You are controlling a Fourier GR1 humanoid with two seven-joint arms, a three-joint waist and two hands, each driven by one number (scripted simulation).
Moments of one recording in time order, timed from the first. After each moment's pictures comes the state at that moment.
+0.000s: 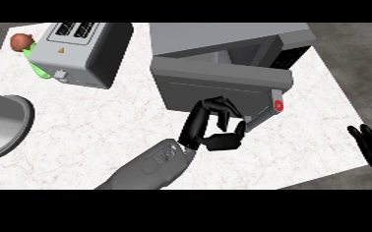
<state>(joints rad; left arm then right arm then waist) -0.68 0.00 -0.91 -0.93 0.59 0.61 -0.50 0.32 -0.28 -0.17 -2.01 -0.26 0.52 -0.40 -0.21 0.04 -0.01</state>
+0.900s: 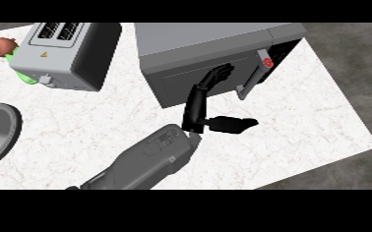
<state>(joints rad) -0.80 0.00 -0.89 -0.91 0.84 0.77 -0.51 0.10 -0.47 -0.36 -2.07 -0.10 0.42 -0.39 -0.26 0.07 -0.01</state>
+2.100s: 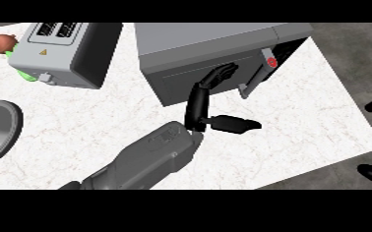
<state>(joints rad) -0.84 0.00 -0.93 -0.88 0.98 0.76 -0.64 -0.04 -0.42 -0.31 -1.89 -0.29 0.45 -0.32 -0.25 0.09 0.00</state>
